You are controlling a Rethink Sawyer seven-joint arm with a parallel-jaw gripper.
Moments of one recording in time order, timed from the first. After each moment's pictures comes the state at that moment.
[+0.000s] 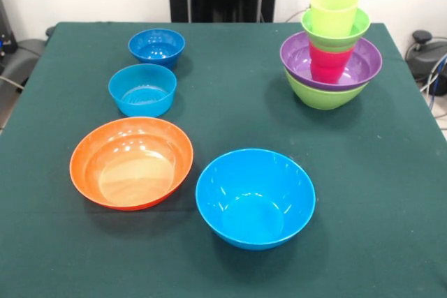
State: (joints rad) arm 0.05 -0.99 -0.01 1.67 -0.16 0.87 2.28
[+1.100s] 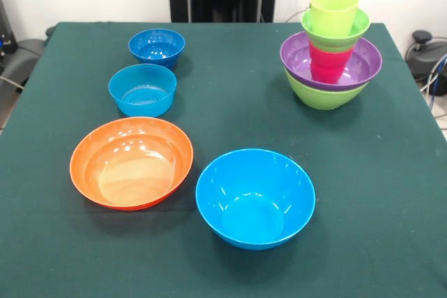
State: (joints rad) arm 0.16 -0.91 -0.11 1.68 -0.16 0.86 2.28
